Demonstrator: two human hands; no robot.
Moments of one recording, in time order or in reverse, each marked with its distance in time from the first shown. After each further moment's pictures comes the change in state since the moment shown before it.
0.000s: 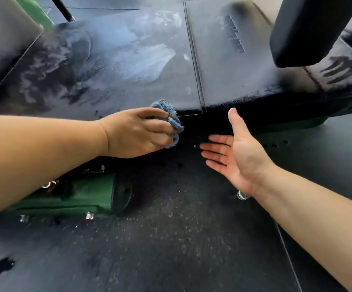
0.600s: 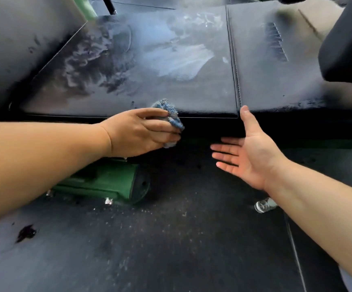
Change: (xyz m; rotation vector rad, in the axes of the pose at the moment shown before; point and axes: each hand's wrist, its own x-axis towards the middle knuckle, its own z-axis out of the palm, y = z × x) left_hand -0.059 0.014 0.002 -0.057 -0.190 -0.157; right_hand 0.013 -0.013 0.032 -0.122 -0.014 0.095
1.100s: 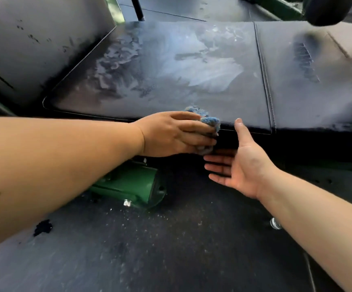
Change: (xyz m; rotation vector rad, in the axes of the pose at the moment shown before) left_hand 0.002 -0.008 -0.004 -0.010 0.166 -0.012; right_hand -0.002 0.000 0.064 -0.067 -0.062 0.076
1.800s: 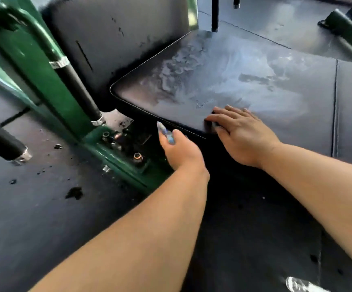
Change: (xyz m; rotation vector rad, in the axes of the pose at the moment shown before) left_hand 0.022 0.039 -0.005 0.960 -1.374 2.476; right_hand 0.059 -0.074 0.076 -1.688 -0.125 -1.110
